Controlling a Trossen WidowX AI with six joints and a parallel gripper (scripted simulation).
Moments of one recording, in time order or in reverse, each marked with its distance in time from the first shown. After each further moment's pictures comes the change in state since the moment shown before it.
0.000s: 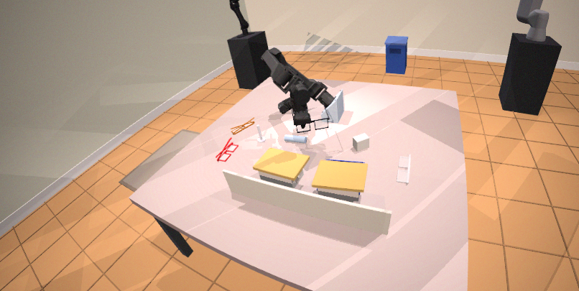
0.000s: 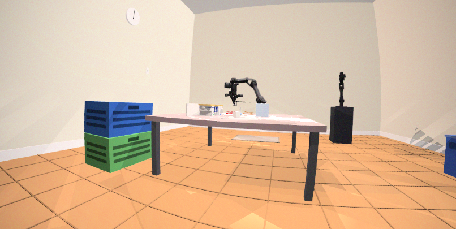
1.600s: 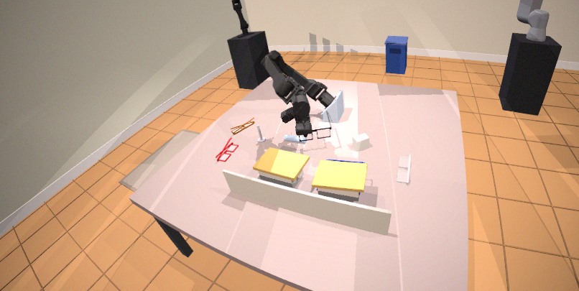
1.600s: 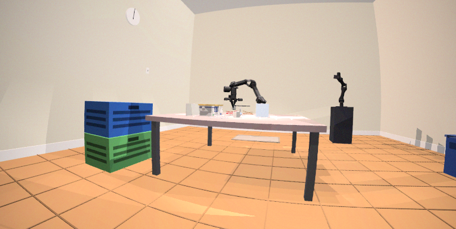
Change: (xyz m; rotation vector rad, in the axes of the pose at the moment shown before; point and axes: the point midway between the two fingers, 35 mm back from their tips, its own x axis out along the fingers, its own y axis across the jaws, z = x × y) arm 0.041 0.006 -0.004 0.050 0.007 0.002
